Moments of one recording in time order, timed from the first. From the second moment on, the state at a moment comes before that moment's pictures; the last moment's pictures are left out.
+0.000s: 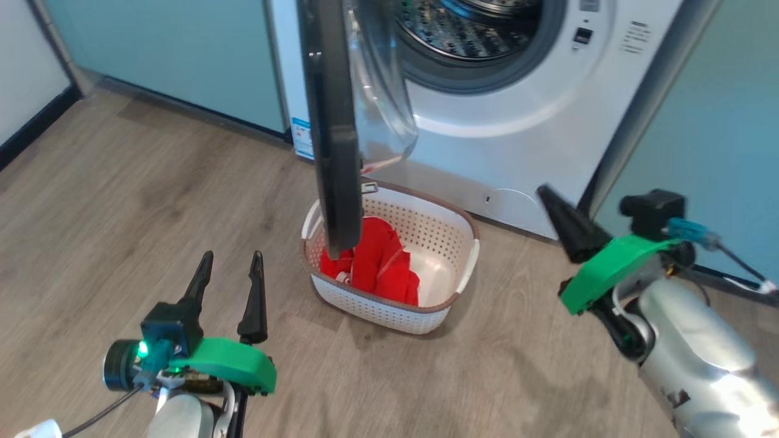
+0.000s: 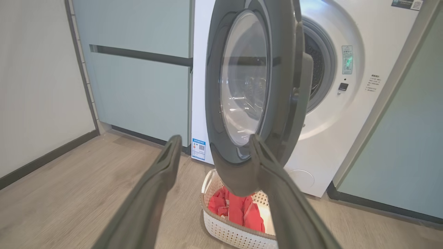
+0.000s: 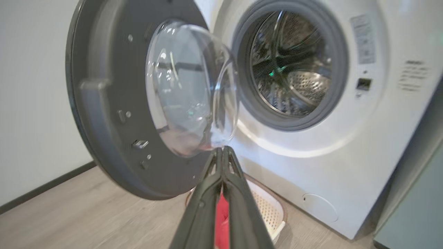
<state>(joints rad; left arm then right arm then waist) -0.07 0.04 -0.13 0.20 -0.18 0.05 -0.25 -0.52 -0.32 0.62 0.63 0.74 0.13 -0.25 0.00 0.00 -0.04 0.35</state>
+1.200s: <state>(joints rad) -0.04 0.04 -0.11 0.22 -0.17 0.06 -0.25 -0.07 -0.05 0.02 0.26 0.30 0.13 -0.25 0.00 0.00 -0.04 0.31</state>
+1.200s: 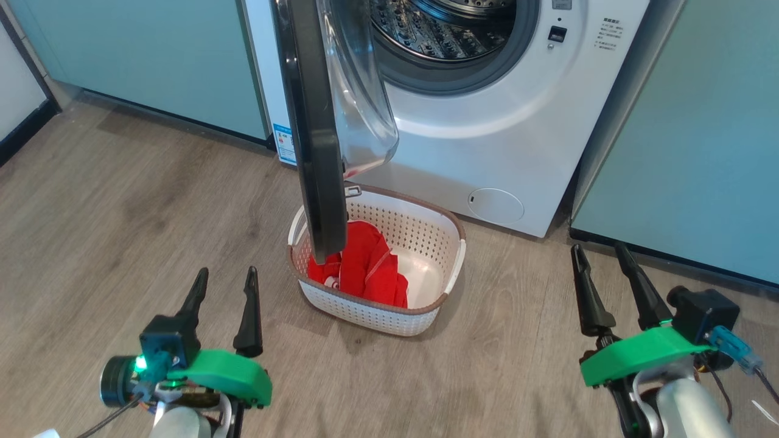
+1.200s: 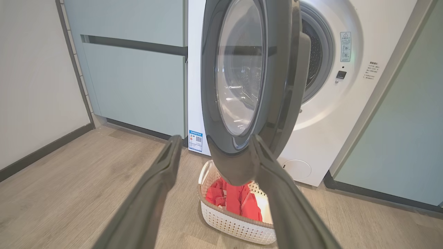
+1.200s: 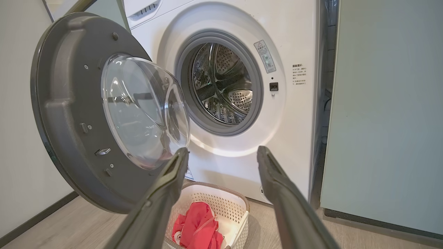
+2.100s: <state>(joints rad) -0.04 0.04 -0.11 0.21 -0.17 0.05 -0.25 -0.07 -0.05 0.04 0.27 0.30 0.13 -0.25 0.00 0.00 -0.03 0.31</state>
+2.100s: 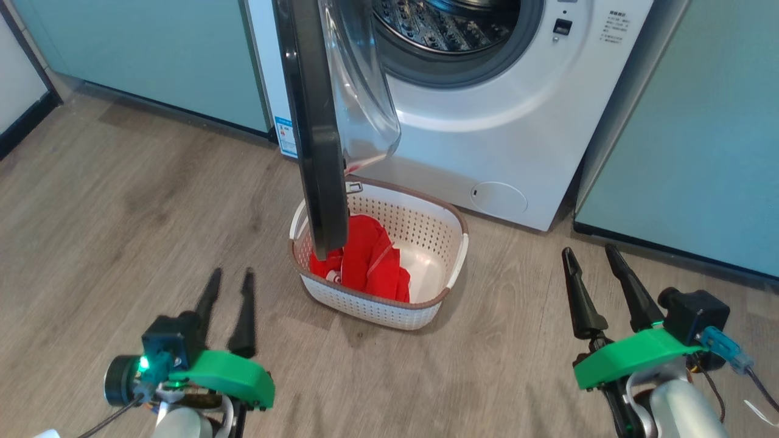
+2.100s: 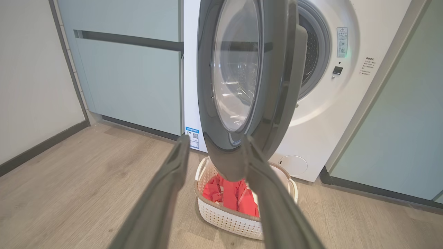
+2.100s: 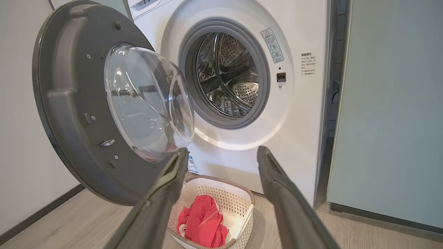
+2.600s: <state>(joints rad) -0.11 0.04 -0.08 0.06 -0.22 0.05 -0.25 -0.12 -0.05 0.07 0.25 0.25 0.13 -0.25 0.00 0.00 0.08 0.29</state>
